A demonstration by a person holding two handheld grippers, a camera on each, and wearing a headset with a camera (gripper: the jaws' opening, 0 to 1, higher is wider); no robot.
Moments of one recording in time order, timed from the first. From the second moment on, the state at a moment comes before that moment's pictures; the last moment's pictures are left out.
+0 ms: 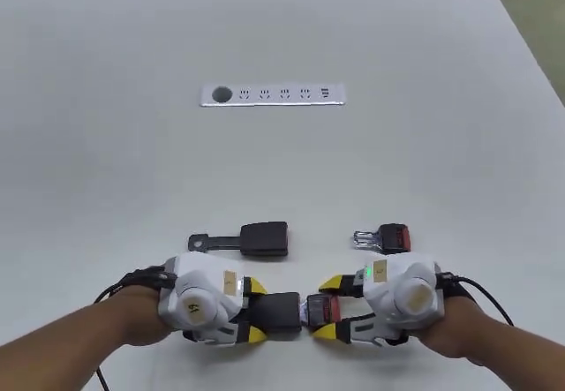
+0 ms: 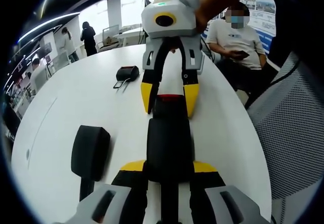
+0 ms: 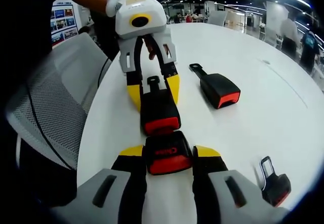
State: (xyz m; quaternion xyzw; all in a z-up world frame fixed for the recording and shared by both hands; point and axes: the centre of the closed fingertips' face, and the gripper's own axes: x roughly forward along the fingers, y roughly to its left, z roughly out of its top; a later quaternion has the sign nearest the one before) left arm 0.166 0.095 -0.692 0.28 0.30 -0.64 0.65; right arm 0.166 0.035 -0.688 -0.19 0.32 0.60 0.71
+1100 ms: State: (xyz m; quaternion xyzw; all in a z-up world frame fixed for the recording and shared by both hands) left arm 0.163 0.090 -0.690 0.28 0.30 -0.64 0.64; right arm 0.167 0.033 -0.687 -0.18 0.31 0.60 0.72
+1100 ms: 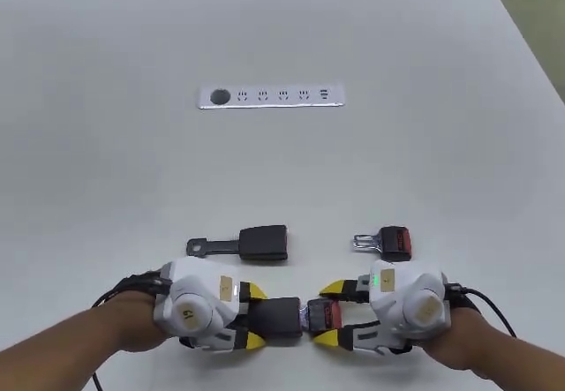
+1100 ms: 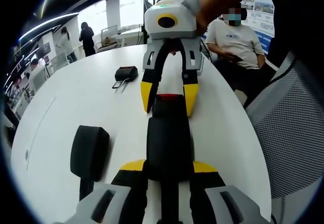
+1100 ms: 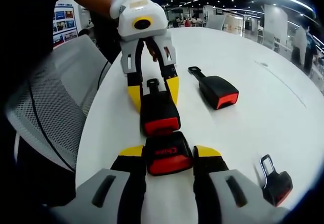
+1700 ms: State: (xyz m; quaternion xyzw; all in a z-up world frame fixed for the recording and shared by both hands) left arm 0.161 0.092 -0.692 0.30 0.32 -0.62 0.64; right arm 0.164 0.036 -0.684 -0.18 0.33 0.57 0.73
